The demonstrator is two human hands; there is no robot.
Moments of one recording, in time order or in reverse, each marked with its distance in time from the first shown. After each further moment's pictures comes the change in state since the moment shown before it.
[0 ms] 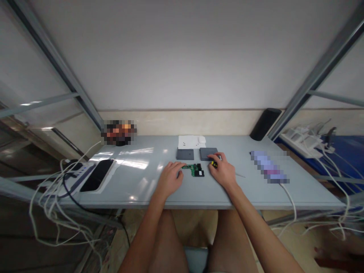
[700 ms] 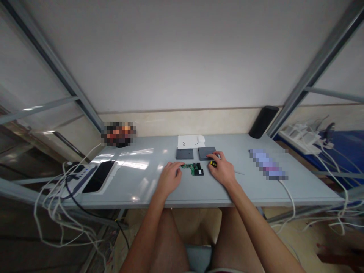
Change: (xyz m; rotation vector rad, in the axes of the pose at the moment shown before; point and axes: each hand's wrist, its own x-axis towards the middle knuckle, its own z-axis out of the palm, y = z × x) left_hand -0.001 -0.002 0.000 -0.008 0.025 -0.027; right_hand -0.002 0.003 -0.001 0.079 0.025 -0.040
